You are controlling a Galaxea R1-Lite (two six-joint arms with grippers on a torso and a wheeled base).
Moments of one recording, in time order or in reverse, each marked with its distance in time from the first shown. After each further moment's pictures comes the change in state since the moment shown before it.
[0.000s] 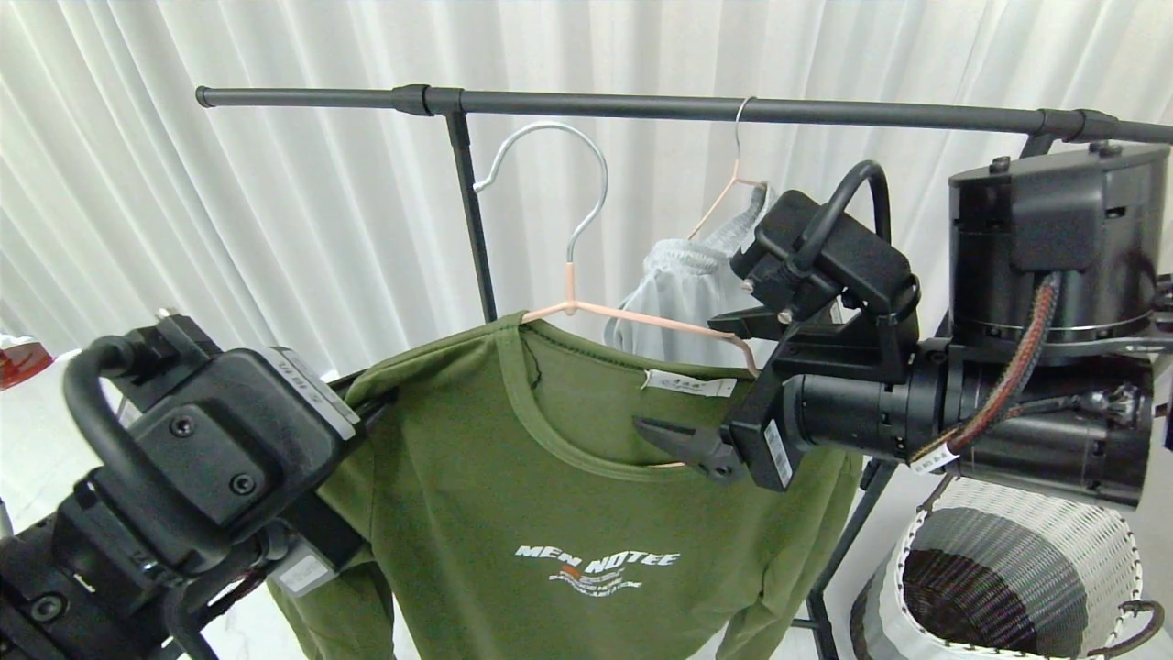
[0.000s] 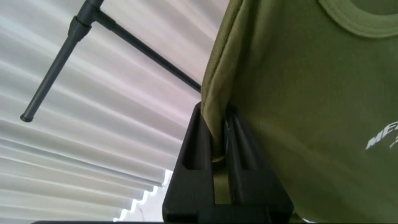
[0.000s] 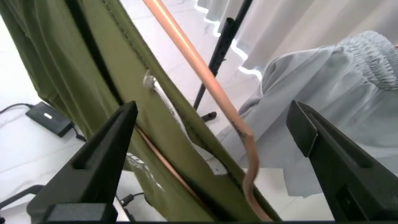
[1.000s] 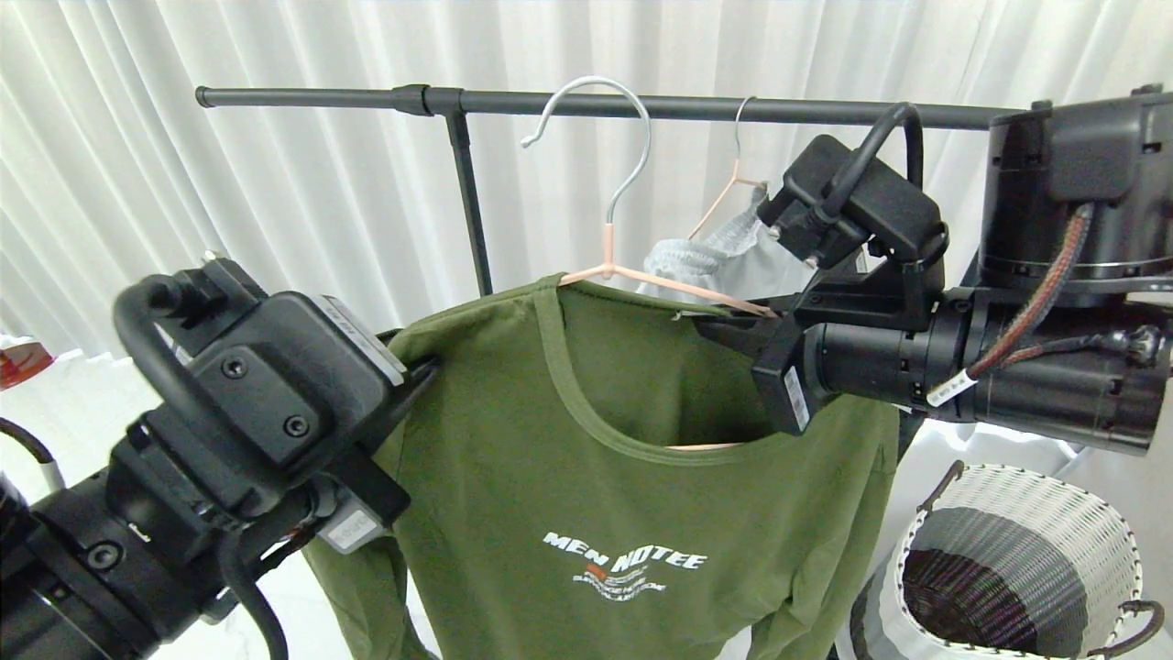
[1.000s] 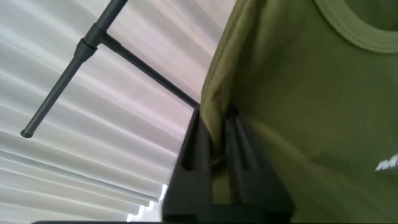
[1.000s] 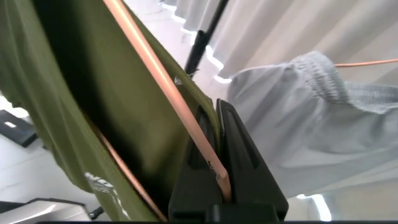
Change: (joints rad) left arm 0.000 0.070 -0.046 -0.079 -0.029 0.012; right arm -0.061 -0.008 -0.054 -0.005 -0.001 -0.088
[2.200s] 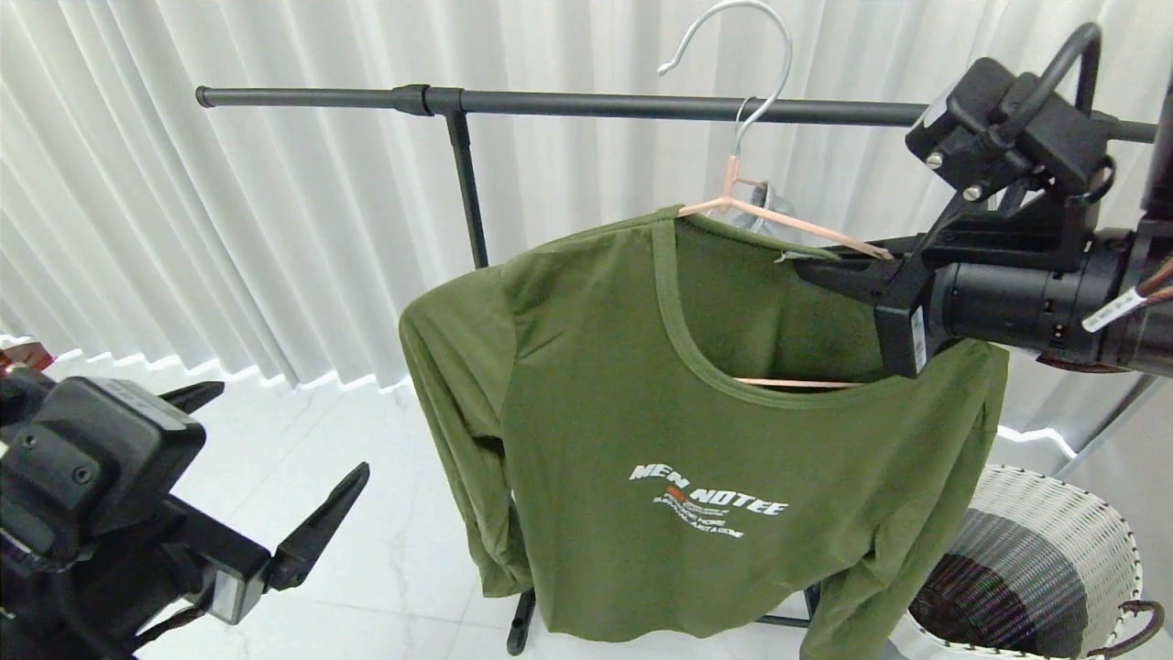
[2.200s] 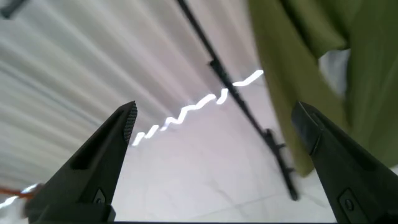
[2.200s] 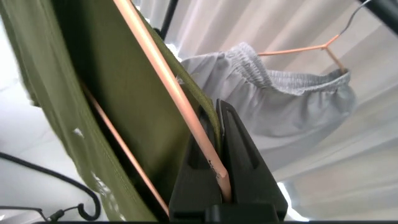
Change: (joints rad) left arm 0.260 -0.173 0.253 0.001 -0.098 -0.316; right arm -0.156 -0.129 0.010 0.054 0.050 -0.085
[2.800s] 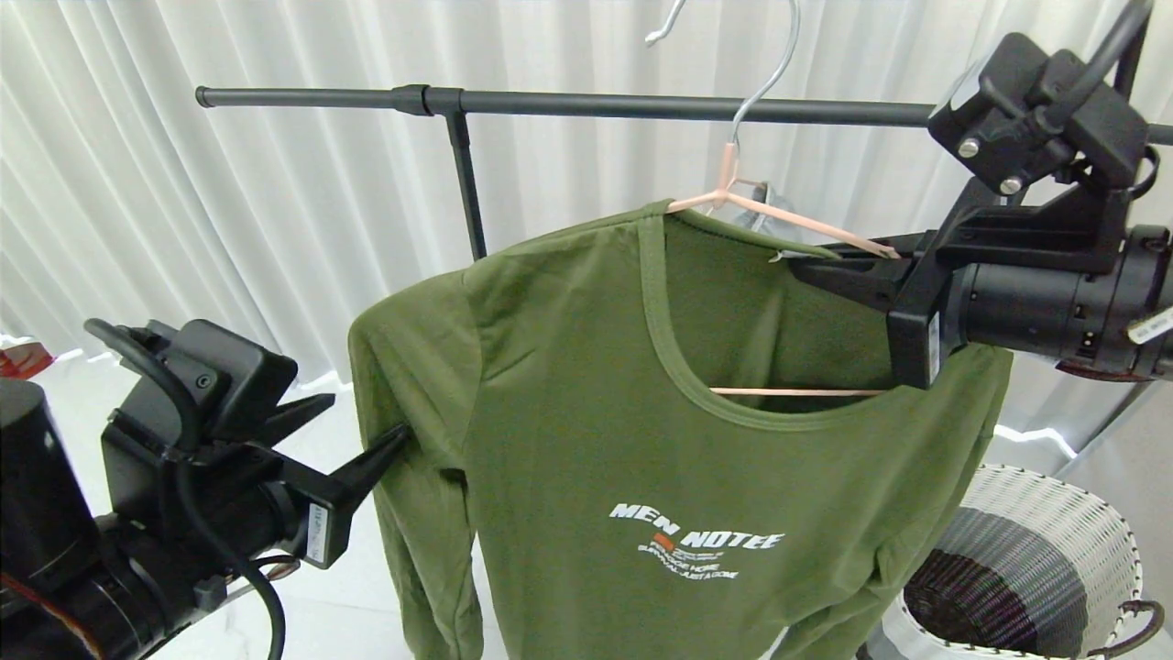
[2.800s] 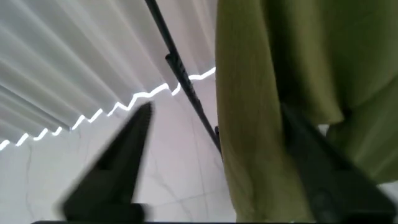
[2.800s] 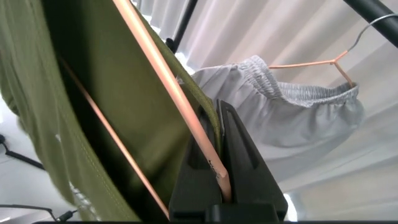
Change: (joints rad) left arm 0.060 0.168 -0.080 0.000 -0.106 -0.228; right arm 0.057 -0.025 0.001 0.011 -0.005 0.001
